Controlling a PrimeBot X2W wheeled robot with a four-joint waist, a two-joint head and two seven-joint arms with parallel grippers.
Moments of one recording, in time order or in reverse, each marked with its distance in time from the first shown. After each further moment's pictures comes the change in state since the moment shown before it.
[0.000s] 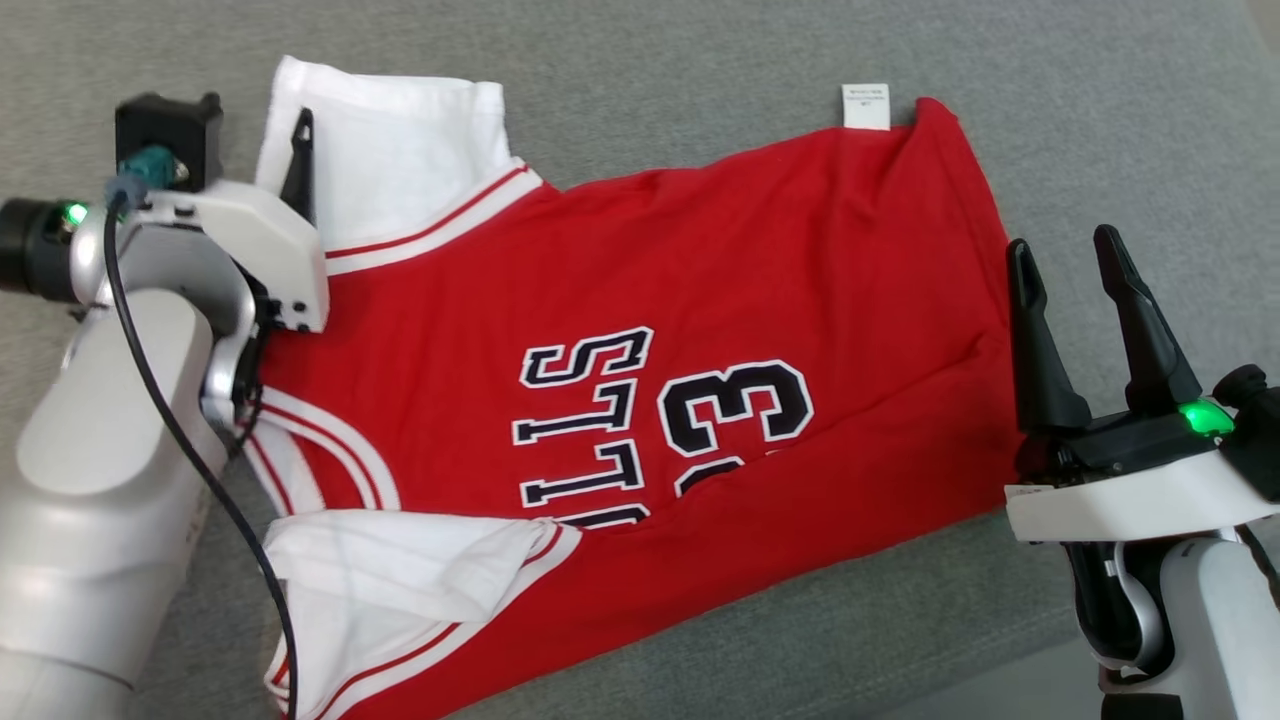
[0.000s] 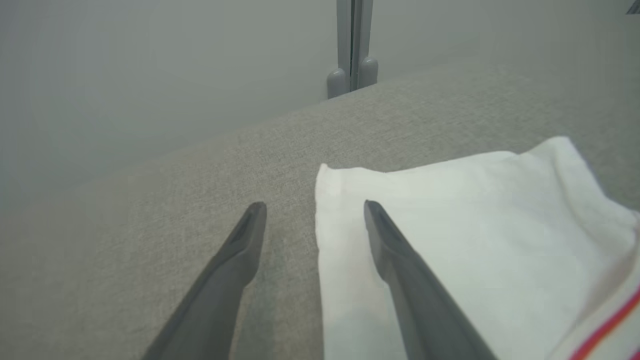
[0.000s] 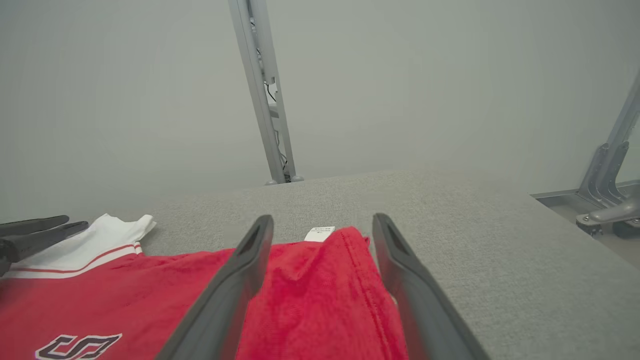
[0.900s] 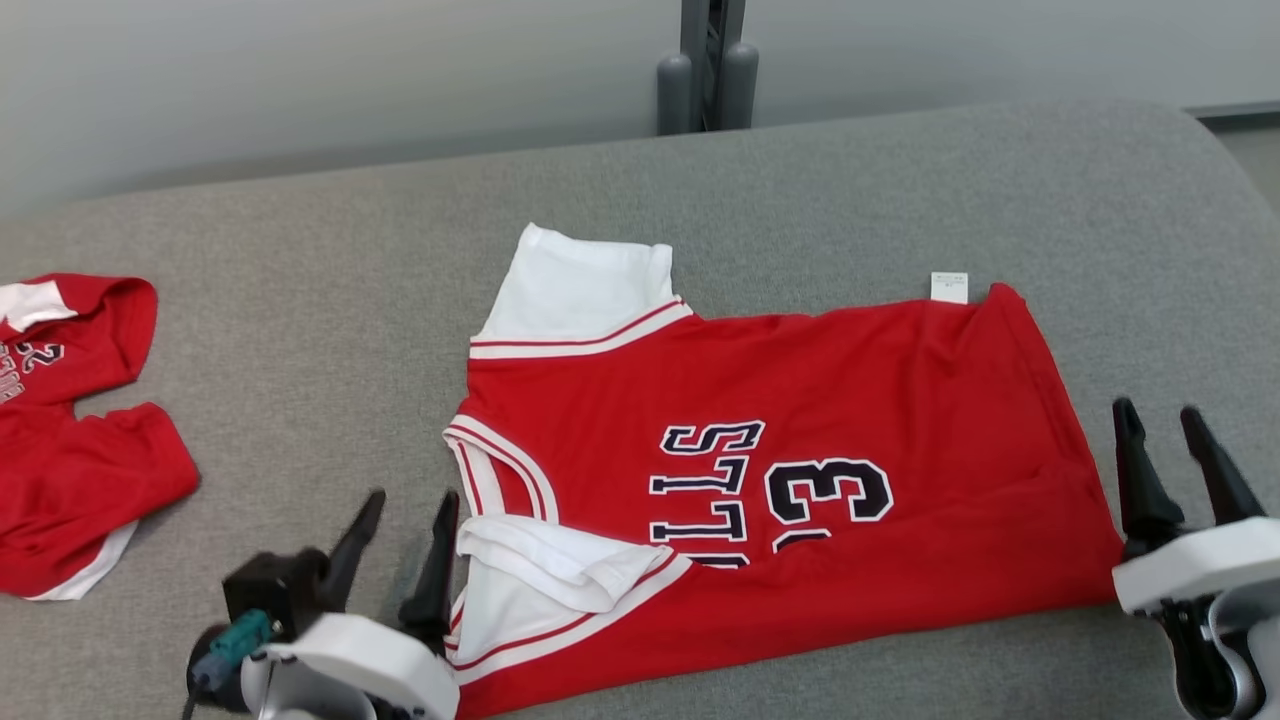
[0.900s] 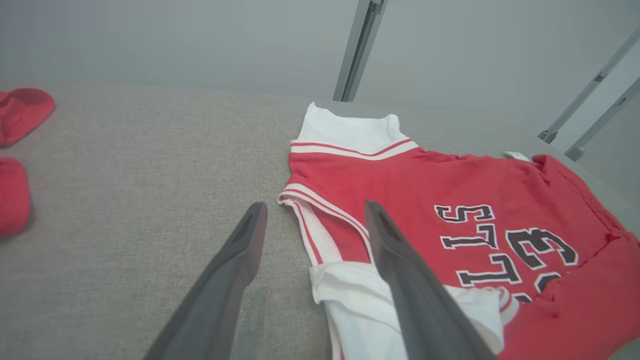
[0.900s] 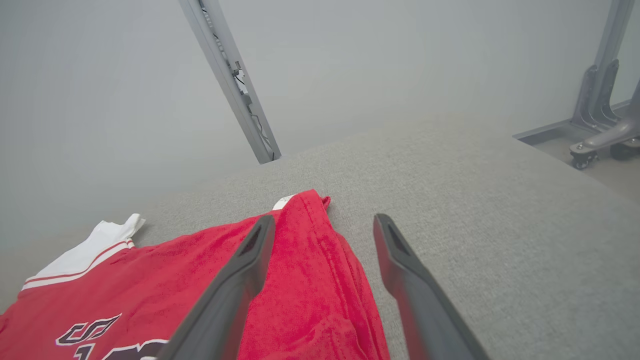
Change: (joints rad) left arm 0.756 -0.048 0.033 -0.447 -0.203 0.008 -0.169; right arm 0.035 -0.178 0.000 0.537 0.361 0.000 -0.051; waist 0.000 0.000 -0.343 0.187
